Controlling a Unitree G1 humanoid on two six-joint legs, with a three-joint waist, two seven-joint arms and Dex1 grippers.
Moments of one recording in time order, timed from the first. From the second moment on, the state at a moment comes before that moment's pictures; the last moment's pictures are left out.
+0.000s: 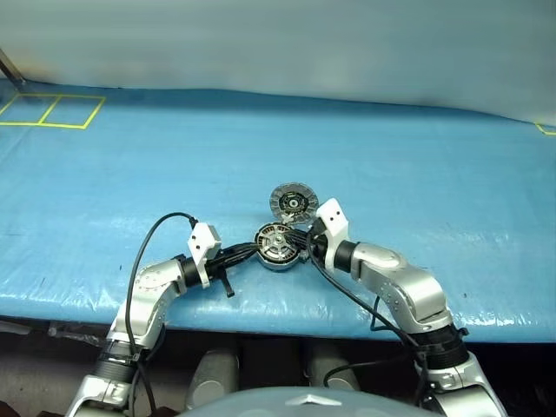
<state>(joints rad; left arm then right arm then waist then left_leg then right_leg) -0.08 0.38 -0.13 0.03 -0.32 0.11 -0.94 -0.21 -0.34 0.22 -0.26 0.33 0.73 0.52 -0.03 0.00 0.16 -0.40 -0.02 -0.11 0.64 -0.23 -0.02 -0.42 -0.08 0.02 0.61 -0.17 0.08</state>
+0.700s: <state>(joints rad) -0.08 0.38 -0.13 0.03 -0.31 0.10 -0.92 -0.17 -0.36 0.26 -0.35 0.28 0.63 0.56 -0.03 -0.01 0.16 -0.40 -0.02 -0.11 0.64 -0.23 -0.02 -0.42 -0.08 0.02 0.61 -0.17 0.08</state>
